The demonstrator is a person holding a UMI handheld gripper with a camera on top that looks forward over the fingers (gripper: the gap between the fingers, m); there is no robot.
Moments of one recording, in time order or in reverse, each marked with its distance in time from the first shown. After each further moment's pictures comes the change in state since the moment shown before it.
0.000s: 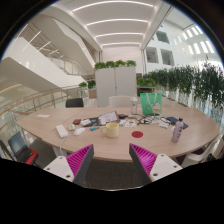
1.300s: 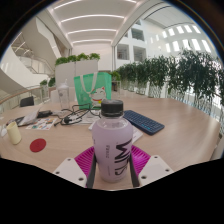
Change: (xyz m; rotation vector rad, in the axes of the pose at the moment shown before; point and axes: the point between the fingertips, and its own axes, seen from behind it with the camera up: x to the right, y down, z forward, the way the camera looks) arm 0.474 0.060 0.330 -0.010 0.328 0.056
